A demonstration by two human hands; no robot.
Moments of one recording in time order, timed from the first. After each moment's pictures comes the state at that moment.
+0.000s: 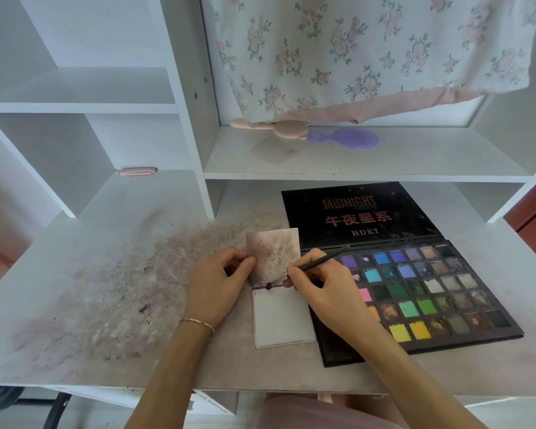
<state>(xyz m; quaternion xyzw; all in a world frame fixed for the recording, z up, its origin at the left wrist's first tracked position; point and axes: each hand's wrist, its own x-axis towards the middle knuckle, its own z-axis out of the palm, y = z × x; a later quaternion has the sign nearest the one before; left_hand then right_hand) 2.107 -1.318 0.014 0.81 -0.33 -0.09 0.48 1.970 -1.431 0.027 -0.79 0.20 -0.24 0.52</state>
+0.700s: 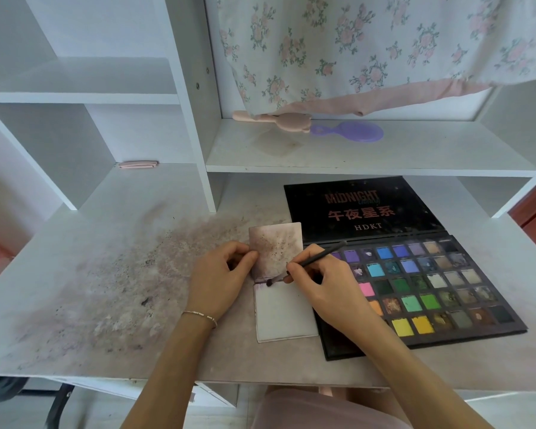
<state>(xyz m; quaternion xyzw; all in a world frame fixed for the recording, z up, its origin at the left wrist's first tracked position) 2.106 -1.318 0.014 0.81 -0.33 -0.10 0.48 1.972 -1.430 0.025 -0.82 0.21 -0.22 0.48</state>
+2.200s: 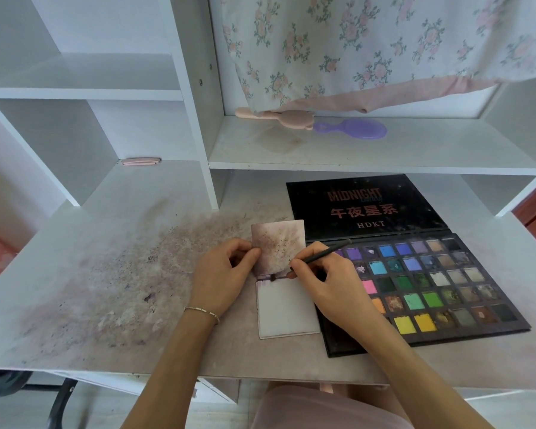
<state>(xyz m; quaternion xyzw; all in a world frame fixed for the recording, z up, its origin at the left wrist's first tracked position) 2.106 -1.317 0.016 0.81 -0.34 -0.08 0.47 1.971 -1.429 0.028 -0.82 0.20 -0.23 0.48</state>
